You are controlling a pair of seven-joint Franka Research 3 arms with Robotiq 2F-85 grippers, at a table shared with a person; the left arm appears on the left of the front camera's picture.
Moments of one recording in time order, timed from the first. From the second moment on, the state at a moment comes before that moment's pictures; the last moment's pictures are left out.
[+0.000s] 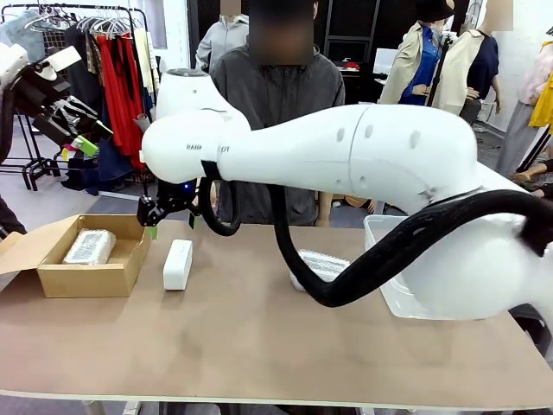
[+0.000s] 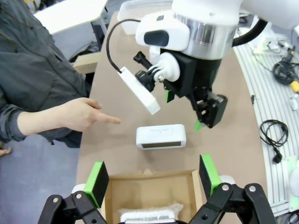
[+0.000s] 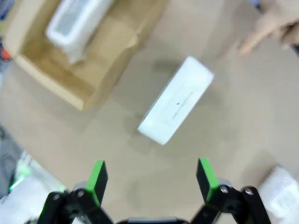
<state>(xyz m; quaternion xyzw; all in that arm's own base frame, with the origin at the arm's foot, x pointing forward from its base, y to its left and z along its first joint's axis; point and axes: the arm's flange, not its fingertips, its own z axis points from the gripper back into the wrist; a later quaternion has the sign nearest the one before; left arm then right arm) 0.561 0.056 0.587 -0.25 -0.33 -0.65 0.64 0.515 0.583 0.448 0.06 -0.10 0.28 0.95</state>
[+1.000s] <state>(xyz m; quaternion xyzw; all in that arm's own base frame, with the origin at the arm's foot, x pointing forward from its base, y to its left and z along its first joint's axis) 0.561 0.056 0.587 -0.25 -0.33 -0.65 0.64 0.551 0.586 0.409 0.08 -0.11 0.22 0.97</state>
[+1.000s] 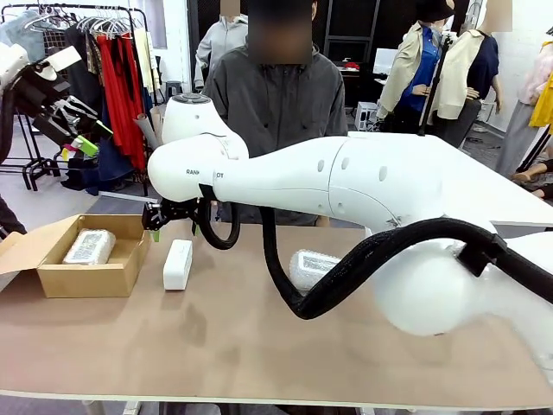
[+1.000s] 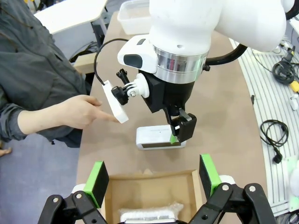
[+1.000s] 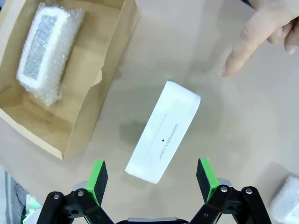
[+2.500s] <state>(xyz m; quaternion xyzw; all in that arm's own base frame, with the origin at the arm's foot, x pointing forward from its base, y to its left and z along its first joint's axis) 0.561 0.056 0.587 -0.25 -0.33 -0.65 0.64 0.562 0.582 0.331 0.08 -0.01 -0.02 1.00</state>
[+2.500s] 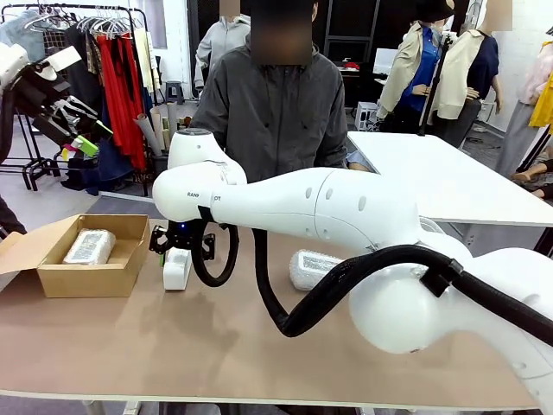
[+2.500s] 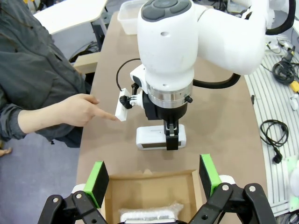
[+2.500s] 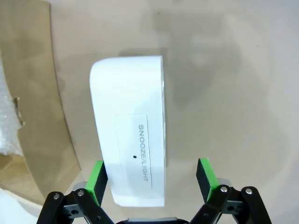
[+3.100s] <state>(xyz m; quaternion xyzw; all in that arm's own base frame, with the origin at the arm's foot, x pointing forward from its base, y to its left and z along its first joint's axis) 0.561 0.056 0.587 -0.25 -0.33 -0.65 0.64 0.561 0.582 0.329 0.07 -0.01 -0.02 1.00</state>
